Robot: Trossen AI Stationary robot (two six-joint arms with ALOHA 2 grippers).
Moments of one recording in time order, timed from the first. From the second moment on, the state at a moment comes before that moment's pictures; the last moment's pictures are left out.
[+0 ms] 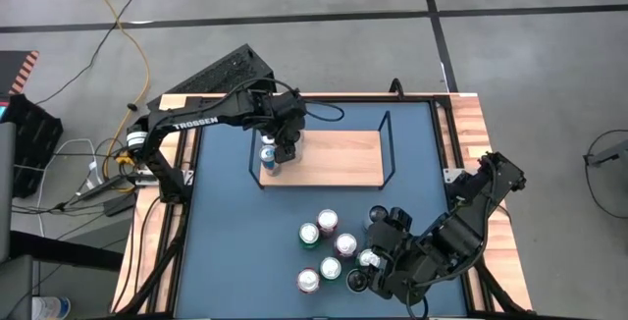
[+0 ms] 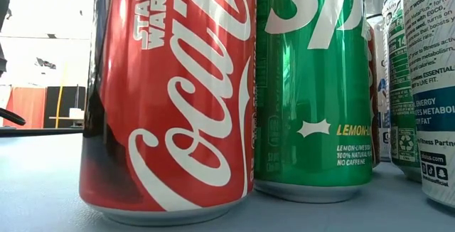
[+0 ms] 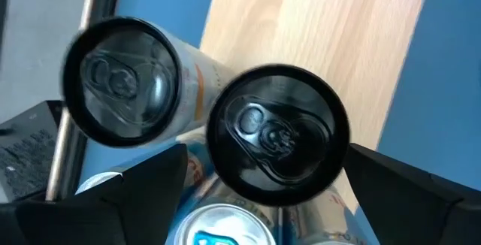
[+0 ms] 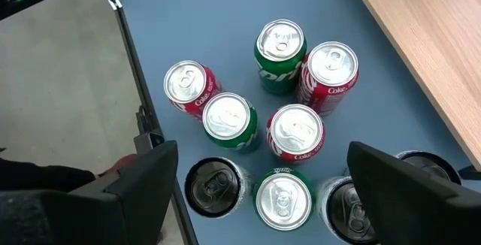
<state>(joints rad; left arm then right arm) 0.28 1.69 1.64 -1.06 -0.16 0.06 0.74 1.80 2.03 -1.33 0.48 1.08</state>
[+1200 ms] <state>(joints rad) 0.17 1.39 1.64 -1.06 -0.14 -0.09 0.73 1.80 2.03 -1.57 0.29 1.23</state>
